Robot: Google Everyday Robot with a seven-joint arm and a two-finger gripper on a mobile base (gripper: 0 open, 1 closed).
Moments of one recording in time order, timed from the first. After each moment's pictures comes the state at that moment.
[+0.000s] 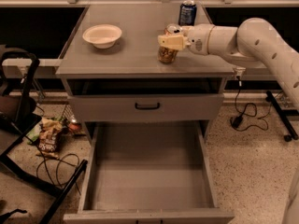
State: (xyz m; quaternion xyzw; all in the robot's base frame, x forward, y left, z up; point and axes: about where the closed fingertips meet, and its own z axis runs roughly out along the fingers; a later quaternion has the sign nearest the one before) arm 0.762 -0.077 0.910 -0.35 0.68 0.30 0.57
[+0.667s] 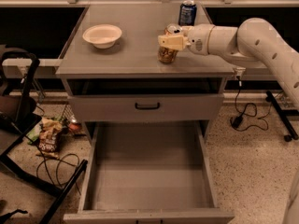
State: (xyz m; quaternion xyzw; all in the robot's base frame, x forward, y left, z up) arm 0.763 -0.077 0.910 -0.35 0.68 0.30 0.57
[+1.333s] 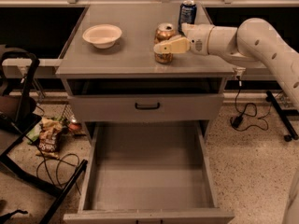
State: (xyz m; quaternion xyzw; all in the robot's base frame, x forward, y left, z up) arm 0.763 -0.077 0.910 -0.35 0.68 0.30 0.57
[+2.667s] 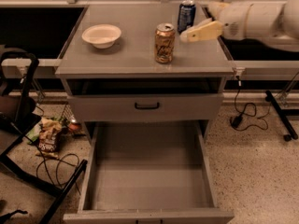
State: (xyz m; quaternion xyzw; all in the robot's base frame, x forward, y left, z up) arm 0.723 -0.143 0.980 -0.40 0.66 0.25 0.59
